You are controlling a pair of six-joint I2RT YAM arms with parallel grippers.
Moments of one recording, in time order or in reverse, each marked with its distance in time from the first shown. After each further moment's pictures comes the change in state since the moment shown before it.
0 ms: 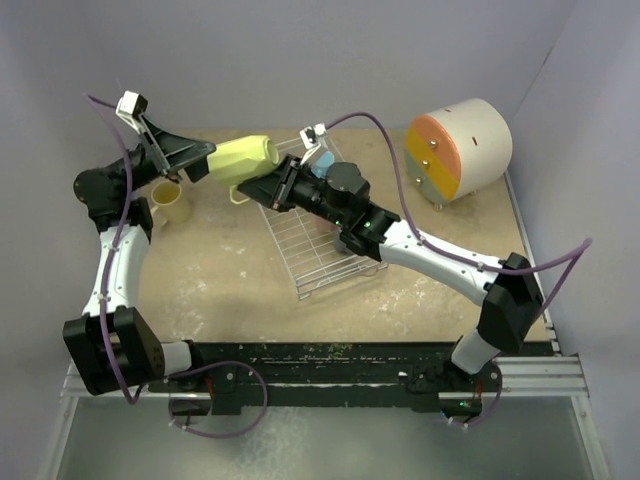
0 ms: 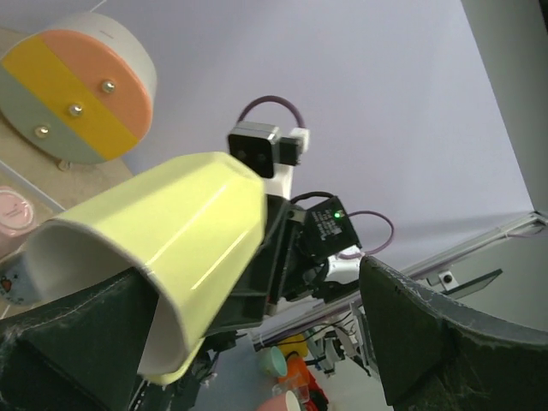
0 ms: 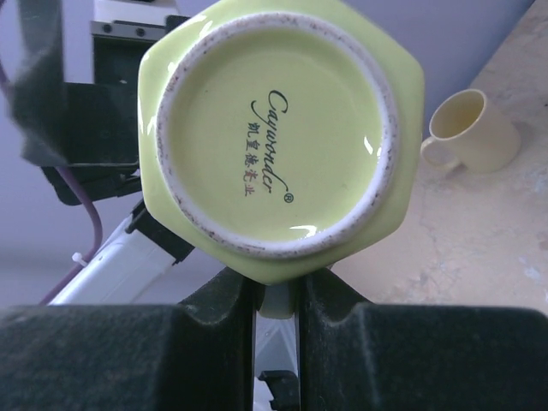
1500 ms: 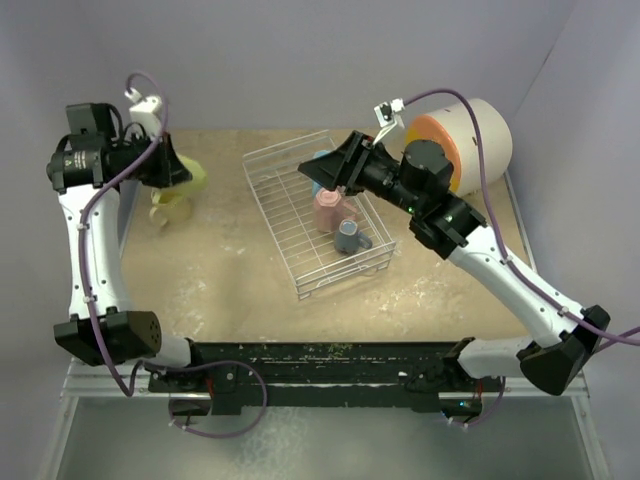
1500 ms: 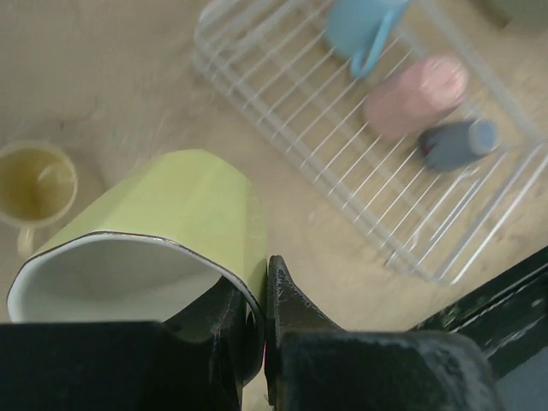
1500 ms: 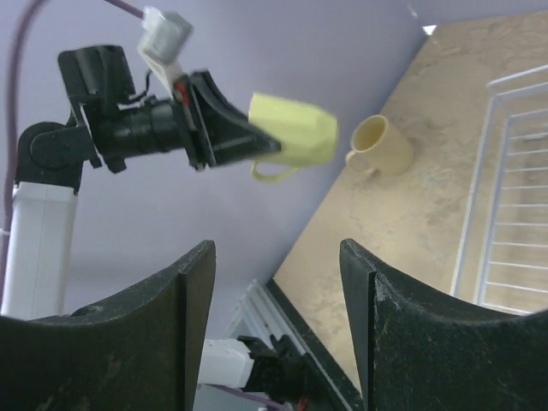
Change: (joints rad) left arm -0.019 0.150 0.778 -2.087 -0.547 1.980; right arm -0.212 -0.309 -0.023 -0.348 -0.094 -0.072
